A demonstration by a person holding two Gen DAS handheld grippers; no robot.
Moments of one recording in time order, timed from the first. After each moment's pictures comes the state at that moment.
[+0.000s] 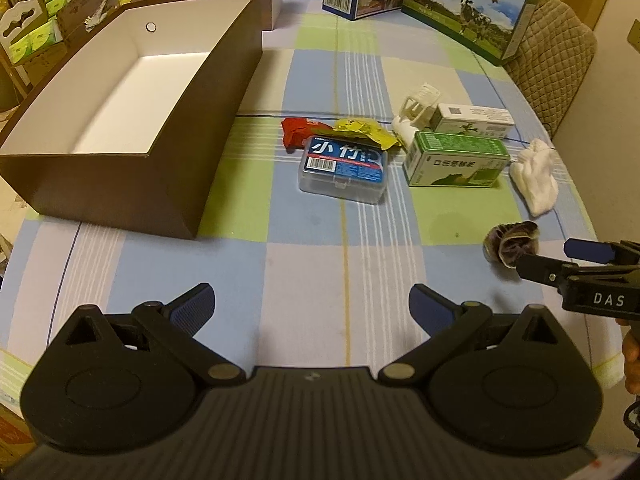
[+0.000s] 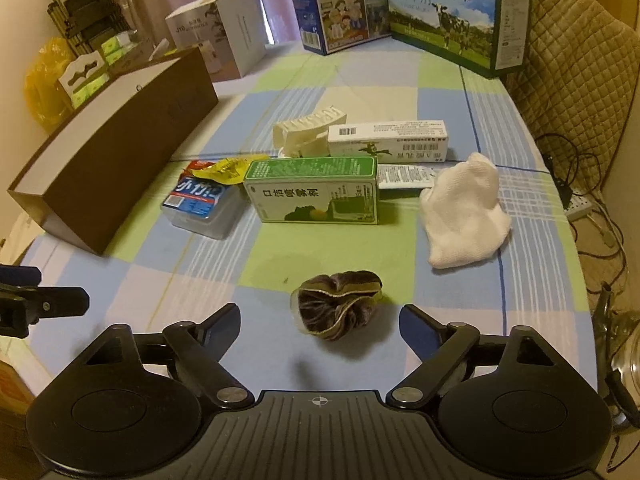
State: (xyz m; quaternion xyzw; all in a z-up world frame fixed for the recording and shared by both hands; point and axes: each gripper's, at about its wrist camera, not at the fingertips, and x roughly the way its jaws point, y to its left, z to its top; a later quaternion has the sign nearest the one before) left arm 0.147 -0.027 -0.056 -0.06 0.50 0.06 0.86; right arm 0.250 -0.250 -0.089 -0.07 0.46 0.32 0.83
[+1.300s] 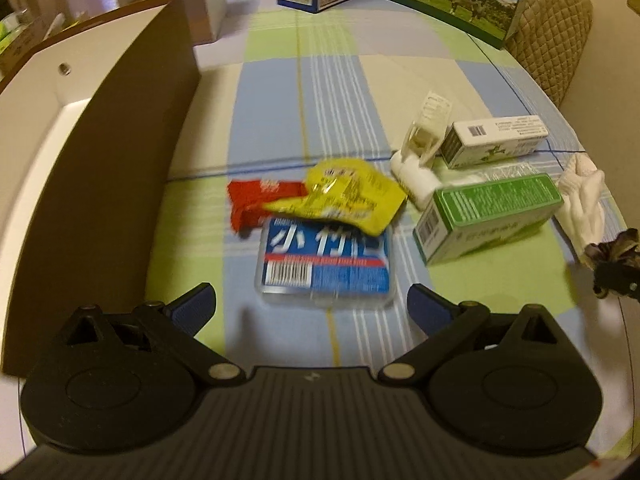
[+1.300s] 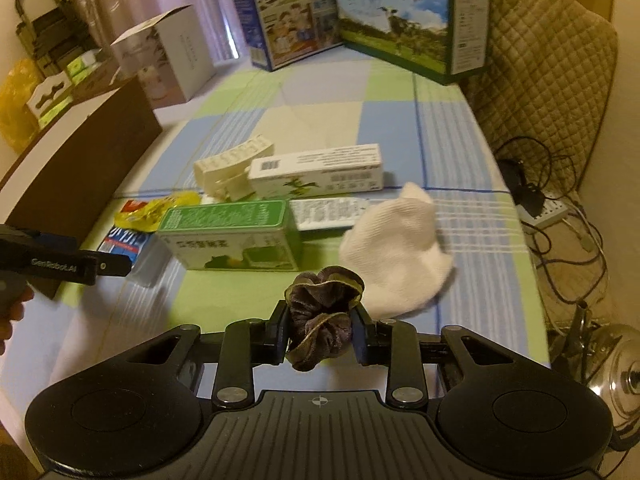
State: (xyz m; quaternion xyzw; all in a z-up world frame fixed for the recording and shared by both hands) left arm 0.277 -0.029 -0.109 0.00 0.51 0.01 0.86; right arm 0.312 -0.277 -0.087 -0.05 0.45 0.28 0.85
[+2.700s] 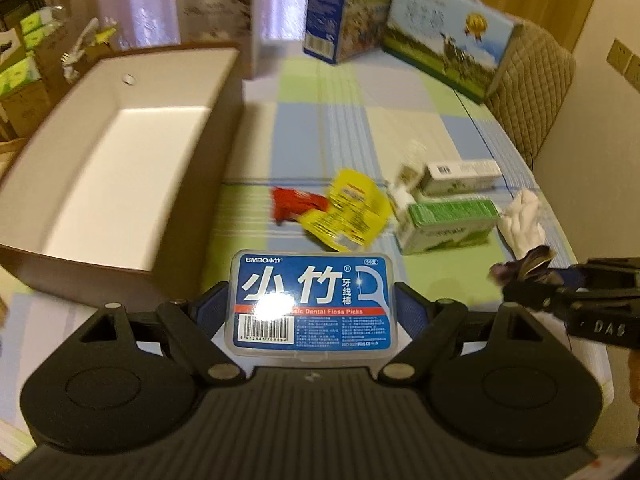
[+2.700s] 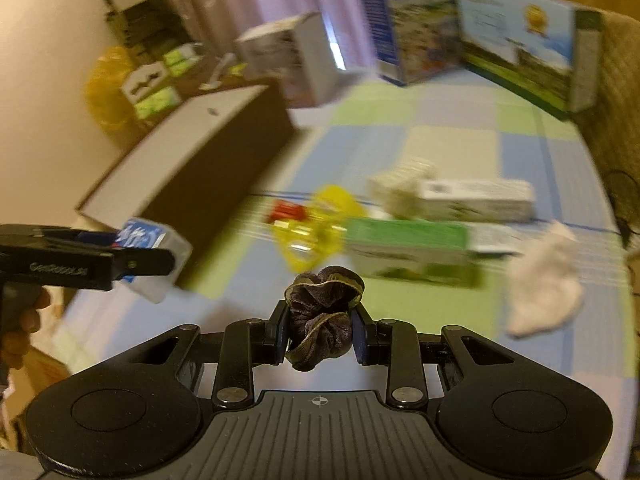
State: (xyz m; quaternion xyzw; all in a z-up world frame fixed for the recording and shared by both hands) left arm 0.185 0.000 -0.021 -0.05 0.46 0.03 0.89; right arm 0.245 -0.197 -0.043 -0.04 0.44 0.41 0.80
